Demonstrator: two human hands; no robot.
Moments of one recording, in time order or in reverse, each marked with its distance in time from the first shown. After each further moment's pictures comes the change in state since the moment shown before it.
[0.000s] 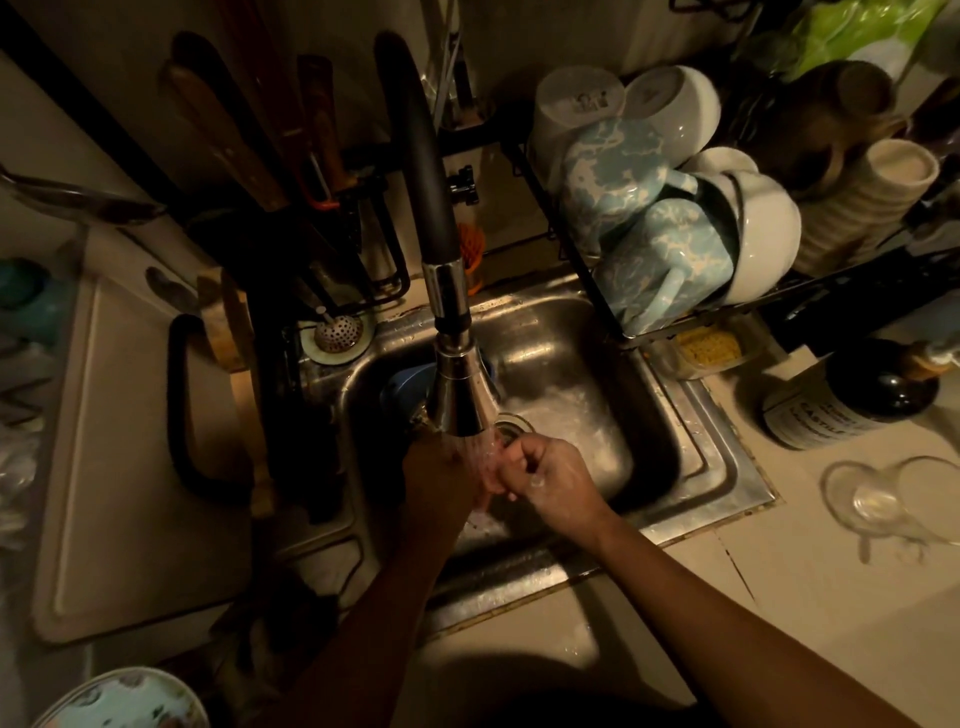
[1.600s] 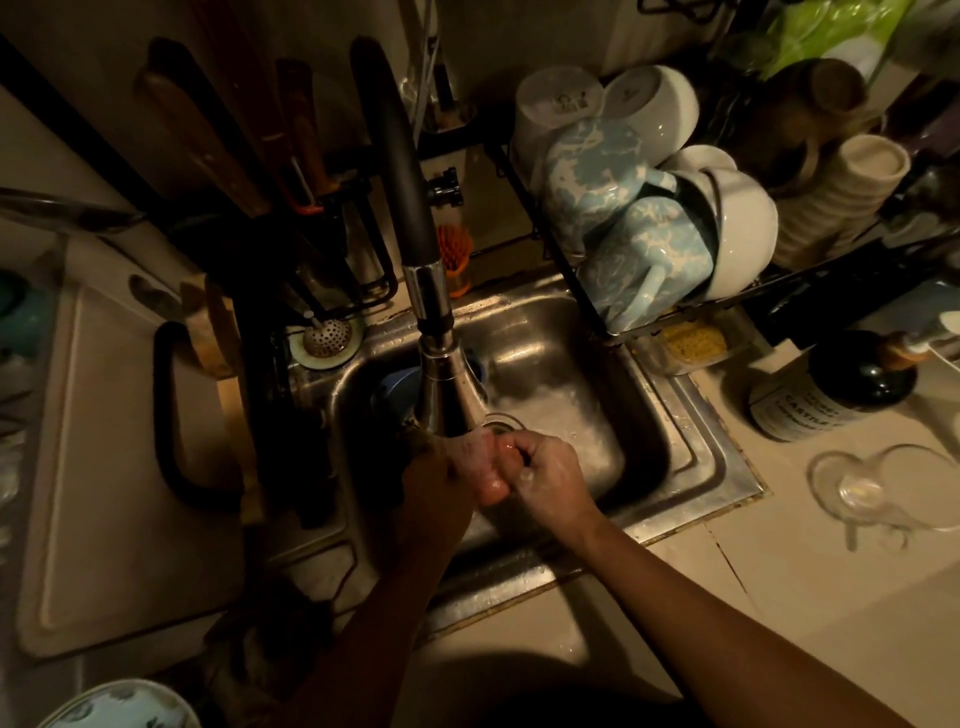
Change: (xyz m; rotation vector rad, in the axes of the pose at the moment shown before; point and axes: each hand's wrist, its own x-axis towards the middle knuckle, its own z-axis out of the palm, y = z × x) left_hand 0.008 -0.037 0.014 0.242 0.036 0.030; right_hand -0.003 -0.008 0.001 -0.129 0.114 -0.032
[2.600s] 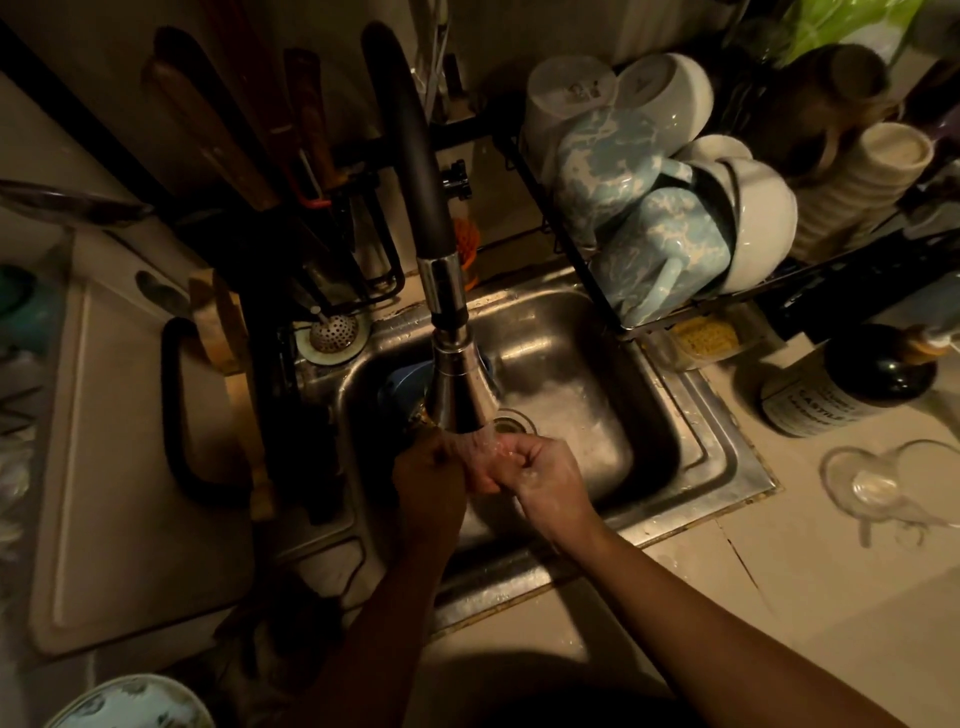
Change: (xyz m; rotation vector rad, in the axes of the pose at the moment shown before) left_hand 0.006 -0.006 -0.005 -0.479 0.077 0.002; right_hand -0.013 -0.019 0.013 0.478 -0.075 0.119
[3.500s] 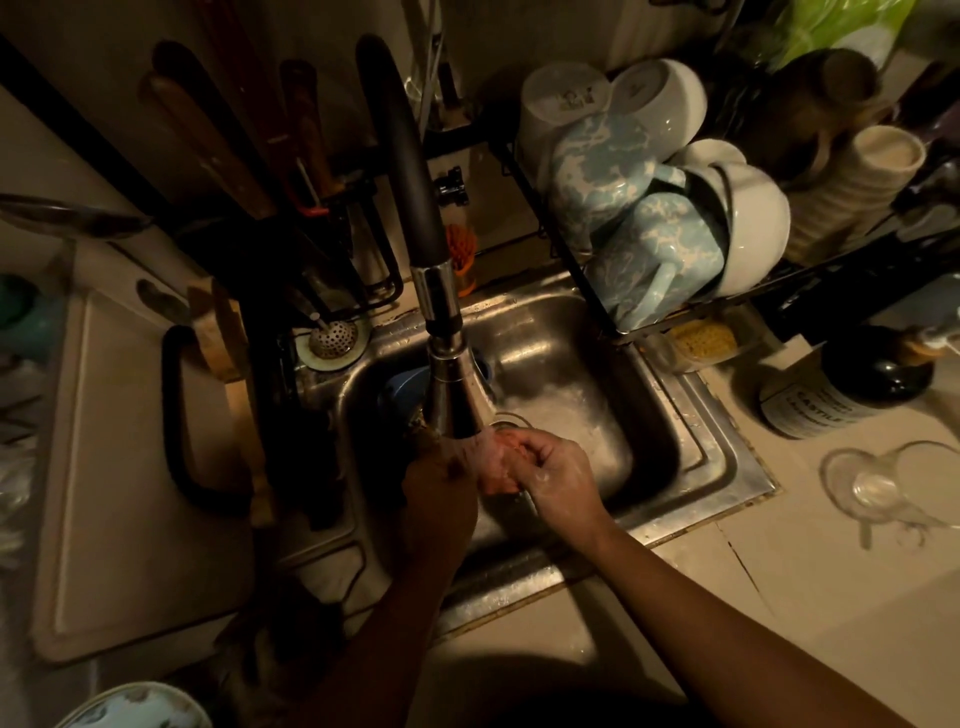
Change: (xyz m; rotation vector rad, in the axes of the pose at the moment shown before) left_hand -0.010 0.001 0.003 0.102 -0.040 0.022; right_hand 0.004 0.002 -0.016 -0.072 0.052 -0.095
